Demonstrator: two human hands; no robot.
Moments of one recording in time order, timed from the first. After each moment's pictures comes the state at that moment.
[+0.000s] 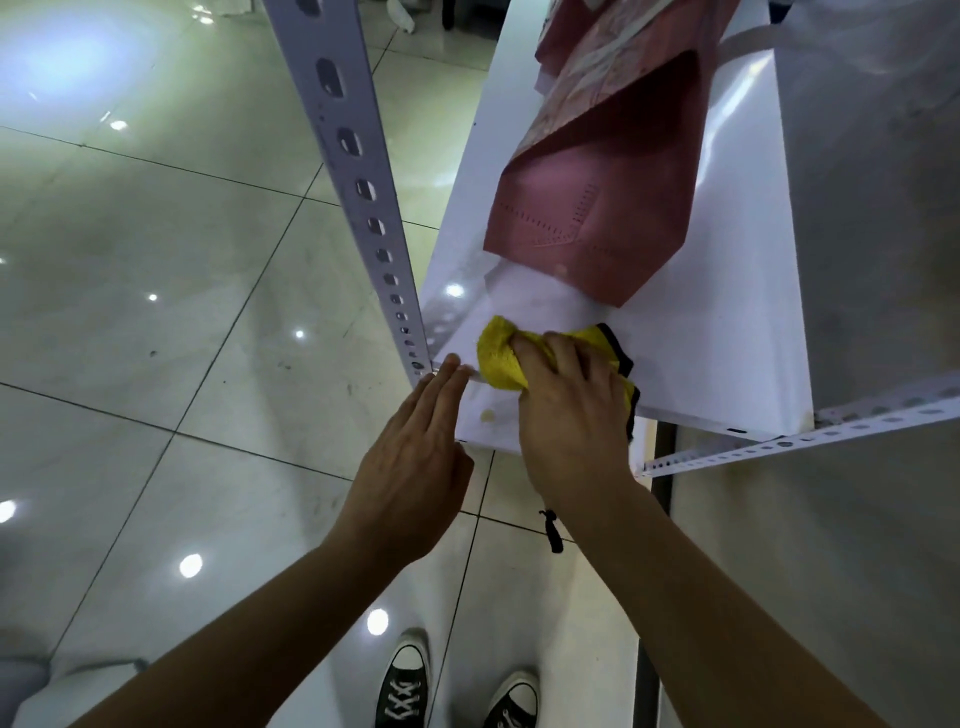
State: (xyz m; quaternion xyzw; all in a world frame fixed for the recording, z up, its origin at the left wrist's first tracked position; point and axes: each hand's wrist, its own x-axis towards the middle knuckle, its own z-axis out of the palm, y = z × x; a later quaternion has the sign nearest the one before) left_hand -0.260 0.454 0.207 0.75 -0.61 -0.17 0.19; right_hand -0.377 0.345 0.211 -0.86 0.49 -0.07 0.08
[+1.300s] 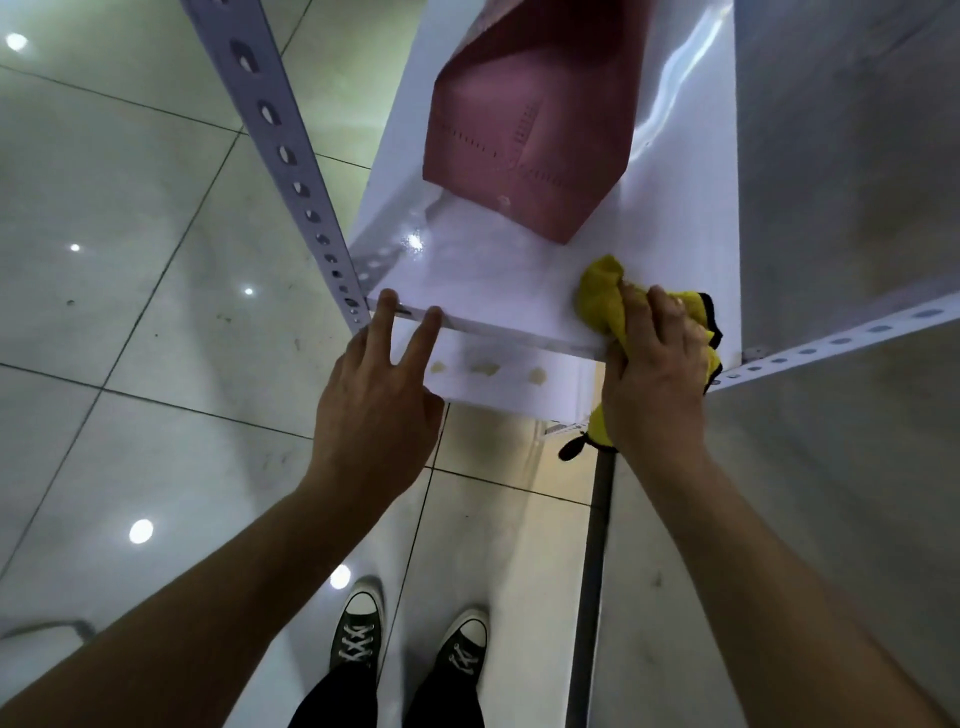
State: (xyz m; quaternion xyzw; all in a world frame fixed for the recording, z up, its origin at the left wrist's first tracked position) left_hand -0.291 0.440 0.198 0.82 -0.54 -0.13 0.12; right_hand -0.490 0.305 0.194 -0.79 0.60 -0.13 0.09
